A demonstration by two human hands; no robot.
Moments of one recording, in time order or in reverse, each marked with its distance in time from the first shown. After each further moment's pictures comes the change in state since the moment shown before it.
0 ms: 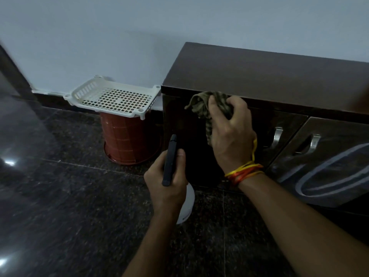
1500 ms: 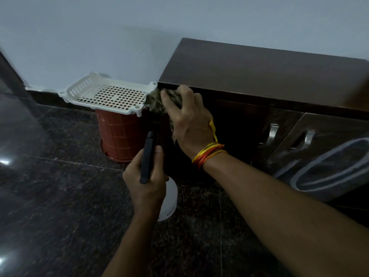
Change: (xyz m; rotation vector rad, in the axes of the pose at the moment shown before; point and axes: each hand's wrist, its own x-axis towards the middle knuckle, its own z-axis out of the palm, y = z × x) left_hand 0.011 -0.009 -0.027 -0.014 0.073 0.047; right_hand 0.022 -0.054 0.025 0.005 -0.130 -0.223
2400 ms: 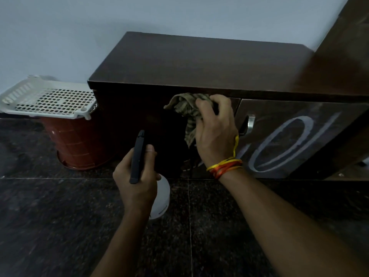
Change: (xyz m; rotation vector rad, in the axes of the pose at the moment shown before) left_hand -0.039 0.021 0.063 -0.012 -0.173 -0.012; right_hand -0.073 0.105 -0.061 0.074 0.097 0.419
